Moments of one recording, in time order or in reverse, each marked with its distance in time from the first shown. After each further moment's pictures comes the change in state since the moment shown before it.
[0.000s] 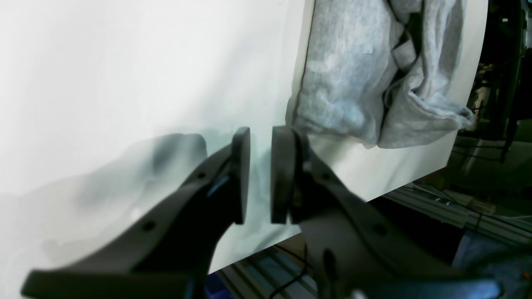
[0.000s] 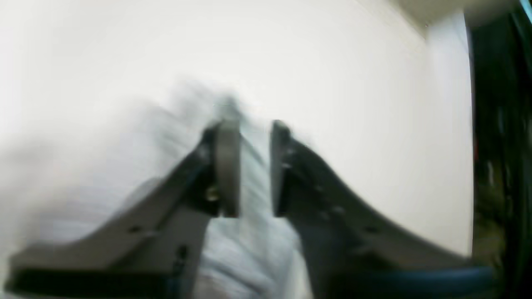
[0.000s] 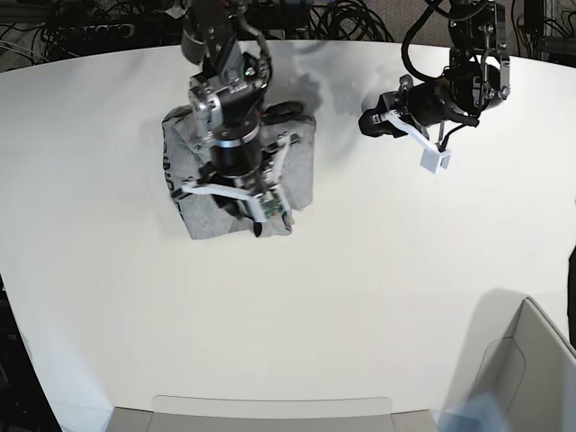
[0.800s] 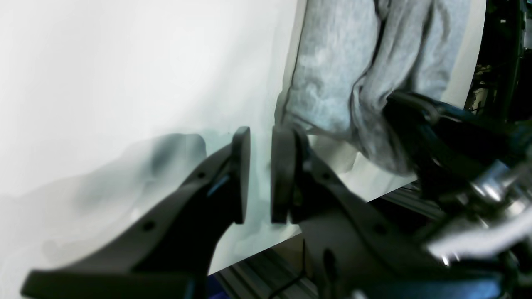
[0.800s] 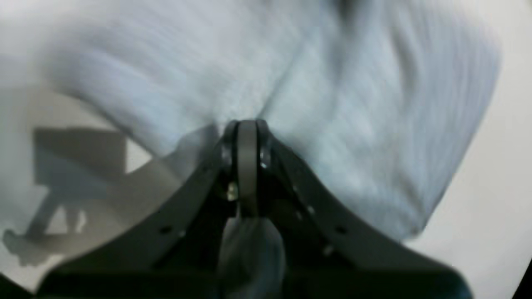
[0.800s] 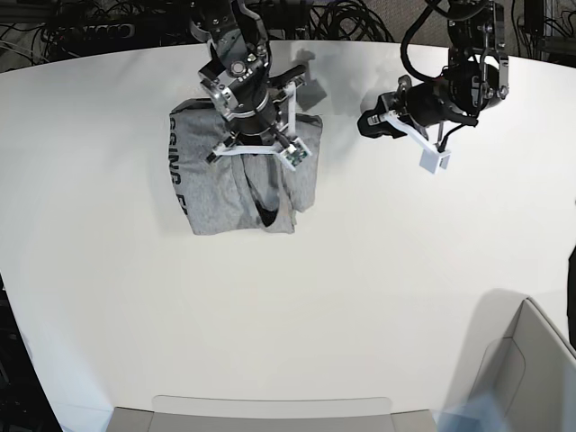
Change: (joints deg) left arm 0.0 0.3 0.2 0.0 0.0 0.0 -0.6; right arm -6.8 -1.2 -2.8 -7.8 4.2 11.1 0.5
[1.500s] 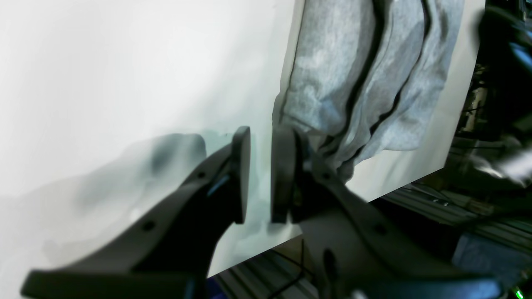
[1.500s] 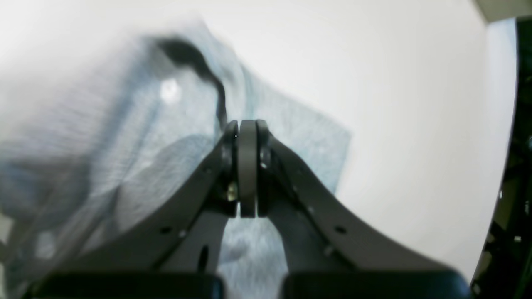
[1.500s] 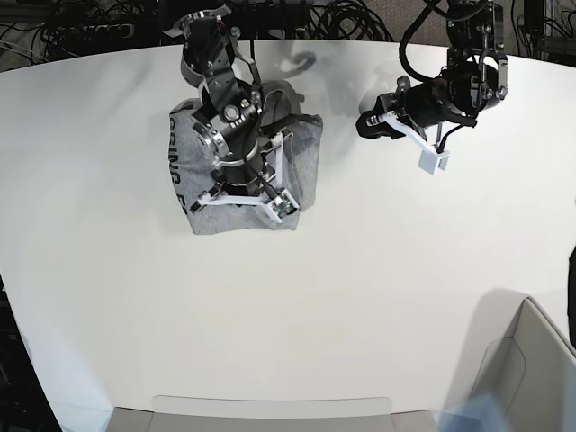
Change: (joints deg) left arm 0.0 0.2 0.1 0.0 0.0 -0.1 -0.2; right arm 12.3 0.7 3.6 -6.9 -0.1 -0.2 -0.2
